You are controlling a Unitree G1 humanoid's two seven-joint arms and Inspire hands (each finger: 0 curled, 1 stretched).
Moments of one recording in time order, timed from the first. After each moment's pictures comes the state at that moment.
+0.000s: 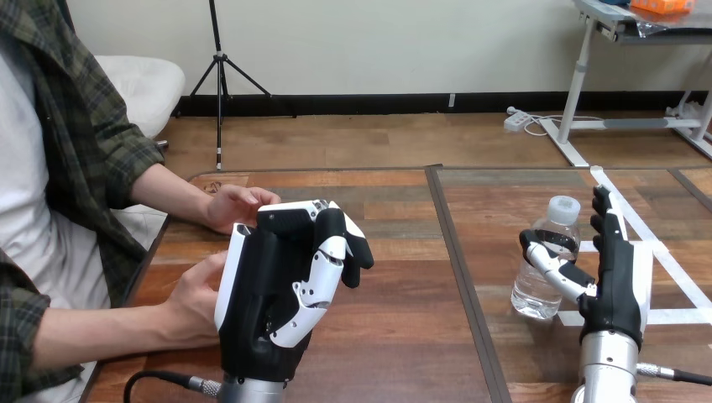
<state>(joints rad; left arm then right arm) 0.08 -0.05 -0.23 0.28 -0.25 -0.93 -0.28 -0.27 -0.17 -0.10 0.84 -0.13 -0.50 -0.40</state>
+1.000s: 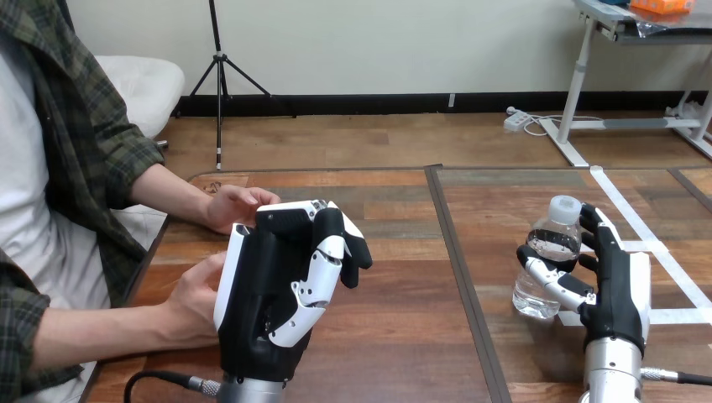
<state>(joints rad) 0.08 -0.05 -0.22 0.28 -0.26 -0.93 -0.28 -0.28 -0.19 -0.09 0.89 -0.16 -0.46 -0.38</state>
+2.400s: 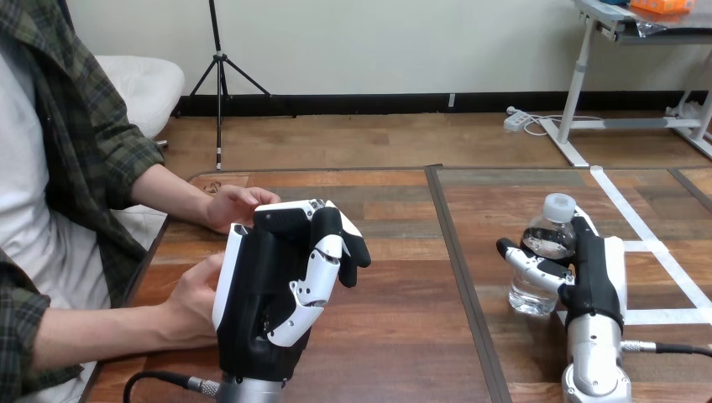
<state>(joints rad) 0.08 -0.05 -0.22 0.28 -0.26 -0.93 -0.28 -0.45 -0.19 -0.08 1.09 -0.16 -0.43 -0.35</state>
